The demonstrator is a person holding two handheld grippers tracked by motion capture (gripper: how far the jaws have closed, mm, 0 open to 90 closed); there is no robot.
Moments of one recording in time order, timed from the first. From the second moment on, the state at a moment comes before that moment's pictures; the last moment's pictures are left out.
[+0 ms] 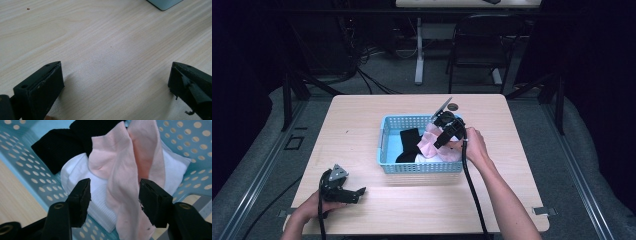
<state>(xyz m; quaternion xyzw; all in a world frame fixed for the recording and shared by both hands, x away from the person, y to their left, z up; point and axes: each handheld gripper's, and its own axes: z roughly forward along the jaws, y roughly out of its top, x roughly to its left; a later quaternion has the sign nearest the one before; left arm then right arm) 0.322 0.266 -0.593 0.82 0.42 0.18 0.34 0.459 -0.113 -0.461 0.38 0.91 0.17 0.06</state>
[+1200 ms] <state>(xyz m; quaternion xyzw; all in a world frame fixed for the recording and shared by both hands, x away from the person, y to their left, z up) 0.322 0.266 -0.593 0.82 0.42 0.18 0.34 0.472 -0.112 -0.466 0.40 0.91 0.12 0.02</state>
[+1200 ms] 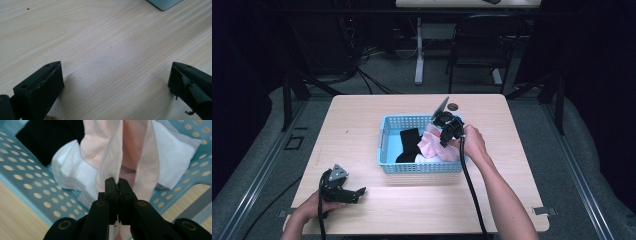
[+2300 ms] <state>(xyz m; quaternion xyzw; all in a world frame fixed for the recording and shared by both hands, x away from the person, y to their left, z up) 0.322 0.266 -0.593 0.82 0.42 0.18 0.34 0.464 -0.114 -0.380 0.38 0.91 0.15 0.02</state>
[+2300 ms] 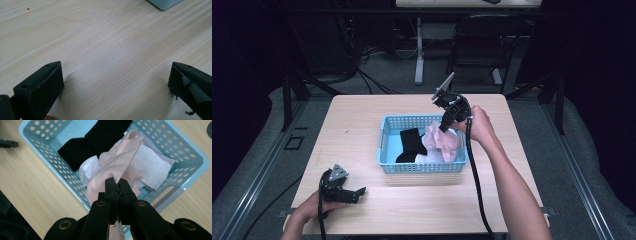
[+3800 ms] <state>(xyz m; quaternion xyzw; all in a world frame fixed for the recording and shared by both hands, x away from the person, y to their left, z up) 0.322 0.266 -0.593 0.82 0.42 0.18 0.34 0.447 -0.196 -0.311 0.43 0.88 0.17 0.06</state>
